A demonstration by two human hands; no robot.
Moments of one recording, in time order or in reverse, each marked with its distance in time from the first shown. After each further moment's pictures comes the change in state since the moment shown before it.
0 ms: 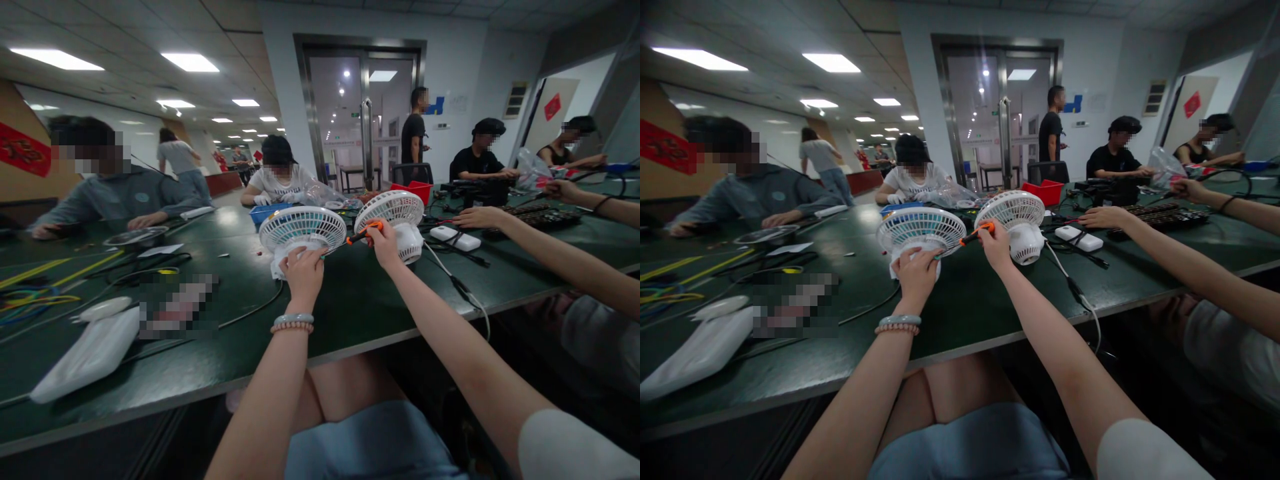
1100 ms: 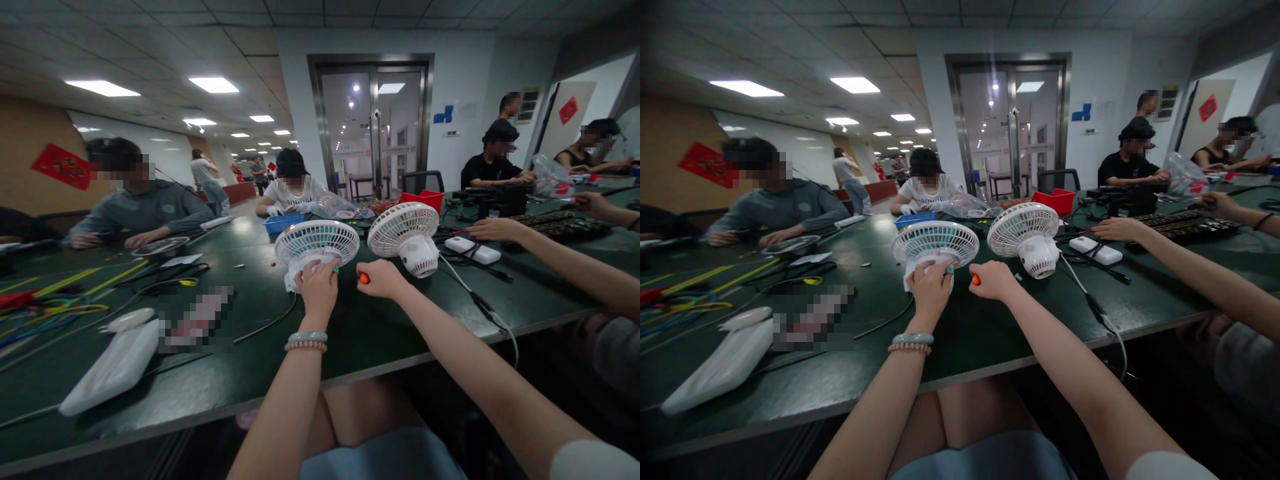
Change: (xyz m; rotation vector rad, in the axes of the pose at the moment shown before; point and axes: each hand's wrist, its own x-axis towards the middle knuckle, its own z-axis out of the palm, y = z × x) left_hand -0.002 -0.002 -0.006 0.018 -0.015 0.000; right_hand -0.033 -0.019 0.014 -1.069 -0.676 -0.303
